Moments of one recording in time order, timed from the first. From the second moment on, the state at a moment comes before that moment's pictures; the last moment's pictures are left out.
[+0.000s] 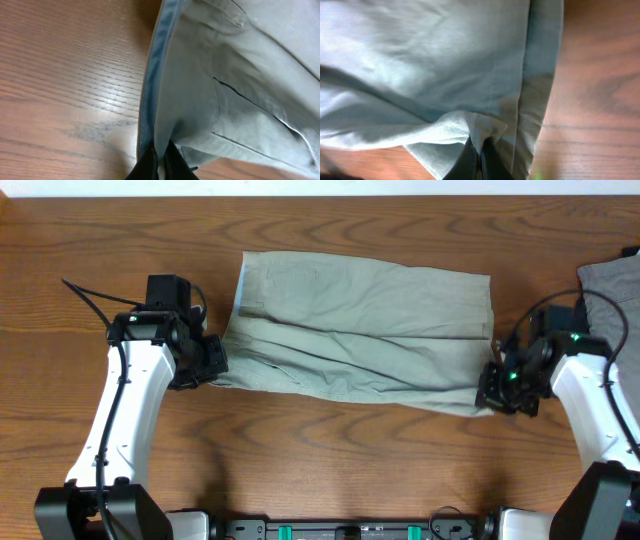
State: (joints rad) left arm 0.02 1.49 1.16 -1.09 0.10 -0.26; right arm -0.16 1.50 0.96 -1.06 -0.27 0.17
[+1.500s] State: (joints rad) left arm 0.01 1.49 1.16 -1.08 0.18 -0.33; right arm -0.15 1.50 1.17 -1.14 -0.24 0.26
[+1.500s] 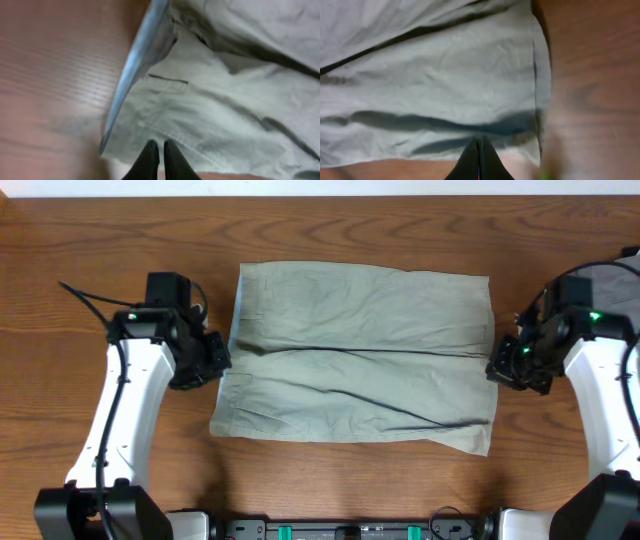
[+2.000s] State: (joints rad) left arm 0.00 1.49 0.86 -0.80 0.23 -0.33; right arm -0.06 1.50 0.92 -0.79 -0.24 0.22
